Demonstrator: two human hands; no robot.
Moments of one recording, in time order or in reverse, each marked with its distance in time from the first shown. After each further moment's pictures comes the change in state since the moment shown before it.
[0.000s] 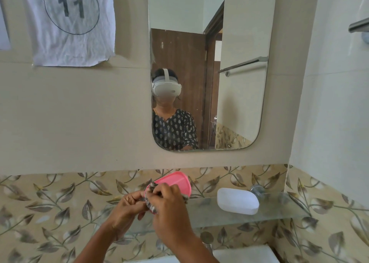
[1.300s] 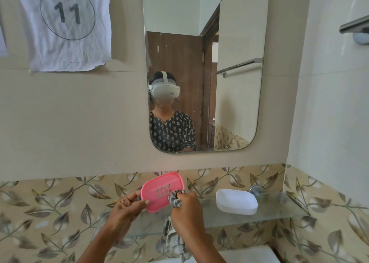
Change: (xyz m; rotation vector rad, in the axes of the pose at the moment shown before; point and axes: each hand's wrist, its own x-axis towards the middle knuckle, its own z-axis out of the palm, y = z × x) left_hand 0.003 -0.015 -0.012 -0.063 0.173 -0.041; right_hand -0.003 0.034 -0.004 0.139 -0.096 0.621
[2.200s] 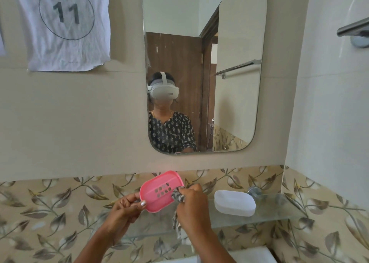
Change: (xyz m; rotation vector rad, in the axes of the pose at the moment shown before) left_hand 0.010 -0.012 -0.014 -0.035 -0.040 -0.020; right_hand 0.005 0.001 -0.019 -0.065 0.097 -0.092
